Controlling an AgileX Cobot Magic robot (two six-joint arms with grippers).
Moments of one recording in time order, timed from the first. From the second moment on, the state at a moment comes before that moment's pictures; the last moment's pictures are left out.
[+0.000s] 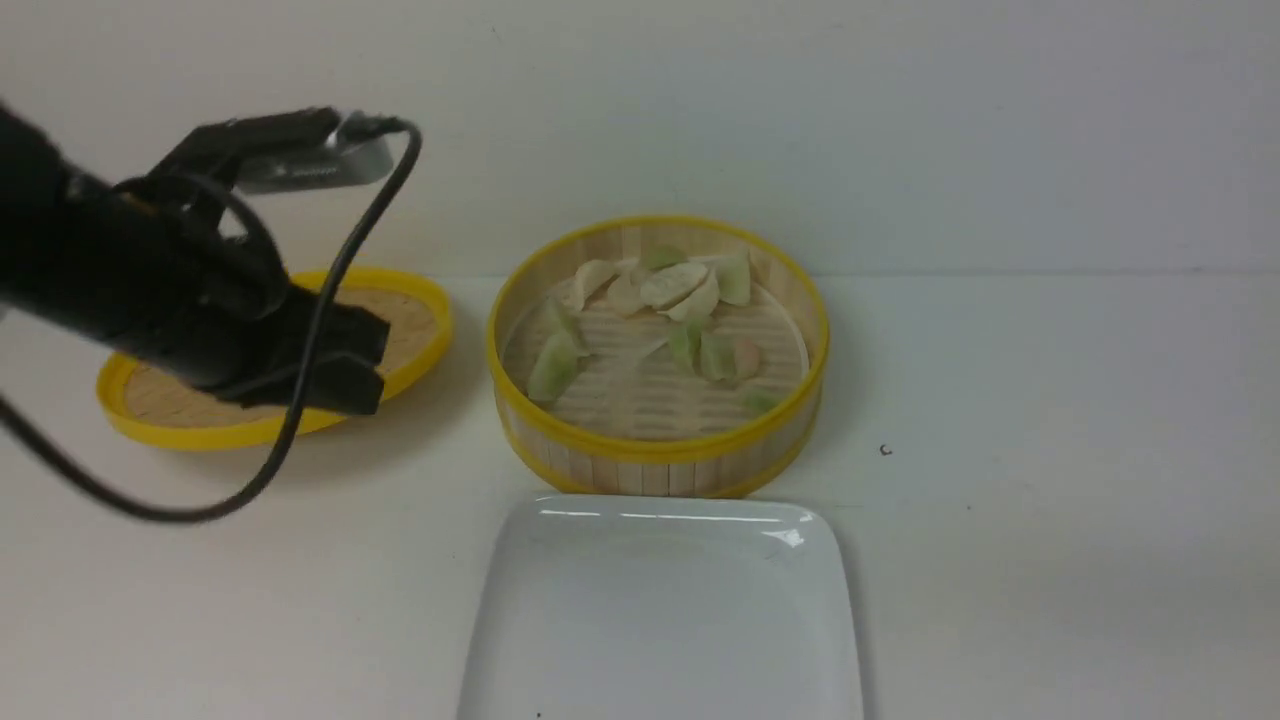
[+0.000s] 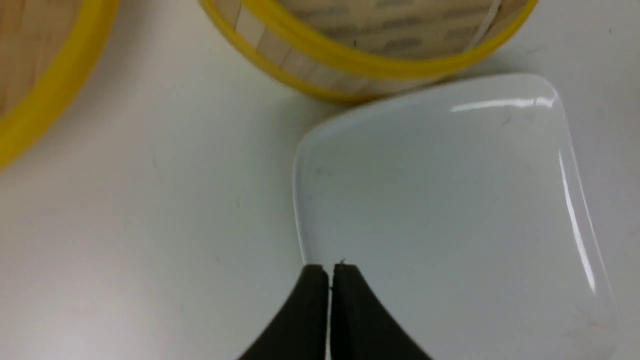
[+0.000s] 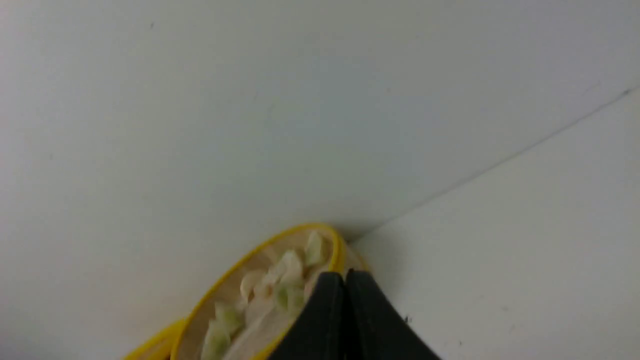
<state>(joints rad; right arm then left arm) 0.03 0.11 -0.22 0.48 0.45 0.16 -0.12 1.50 -1.25 -0.46 0.96 0.34</state>
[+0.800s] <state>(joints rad) 0.03 0.59 -0.62 0.38 0.96 -0.01 -0.30 2.13 -1.74 -0.24 0.76 0.37</state>
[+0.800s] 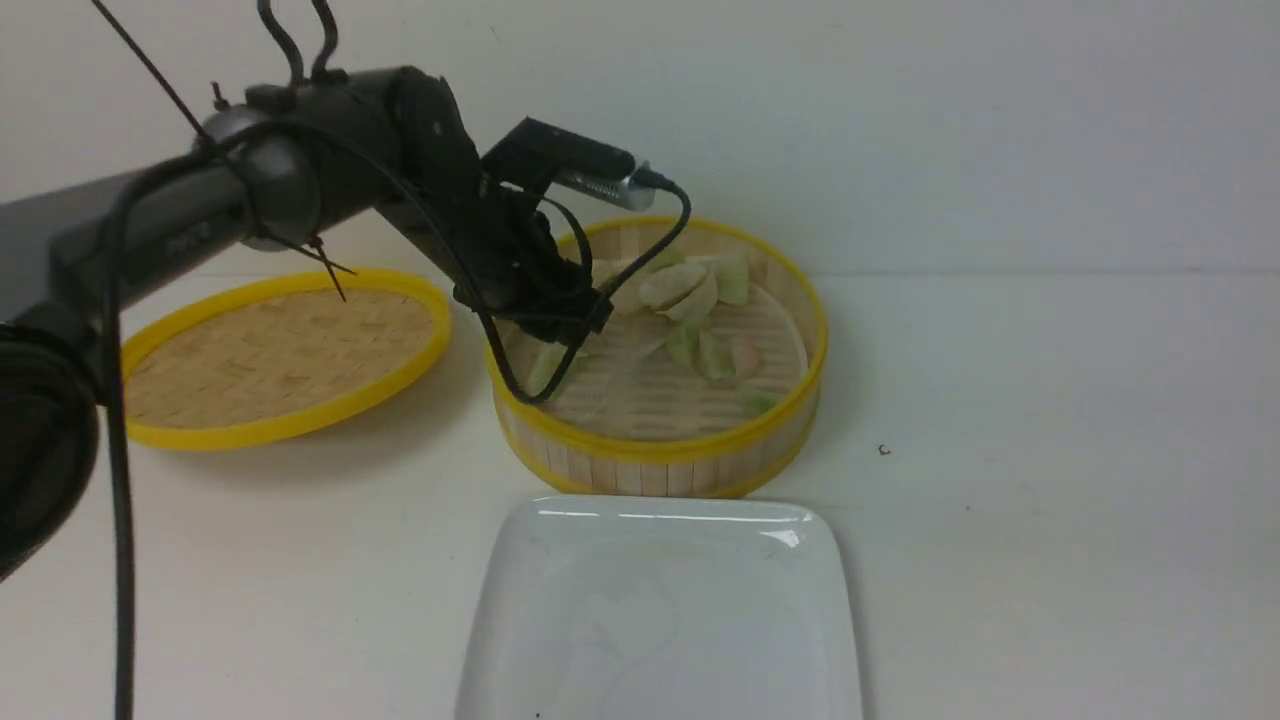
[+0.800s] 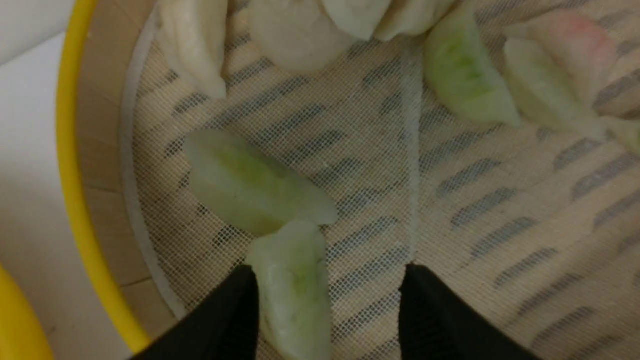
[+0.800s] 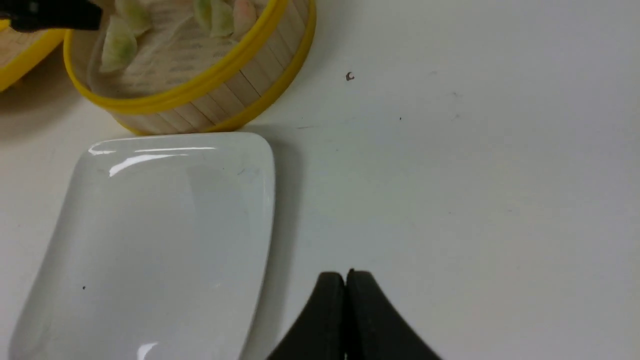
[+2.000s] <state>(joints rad) 0.03 0.59 -0.62 0.41 0.96 -0.04 -0.35 1.94 -1.92 -0.26 1.22 0.34</state>
